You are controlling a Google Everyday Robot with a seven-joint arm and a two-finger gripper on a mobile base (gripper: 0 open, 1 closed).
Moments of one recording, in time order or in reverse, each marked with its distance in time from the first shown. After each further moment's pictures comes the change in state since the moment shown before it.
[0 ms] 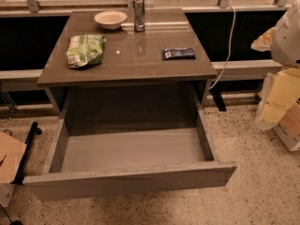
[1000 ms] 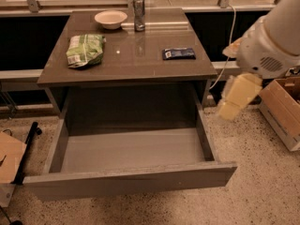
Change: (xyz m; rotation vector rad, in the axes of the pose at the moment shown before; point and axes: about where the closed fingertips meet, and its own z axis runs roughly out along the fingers) arm -0.047 -0.010 0.045 -0.013 -0.172 0.063
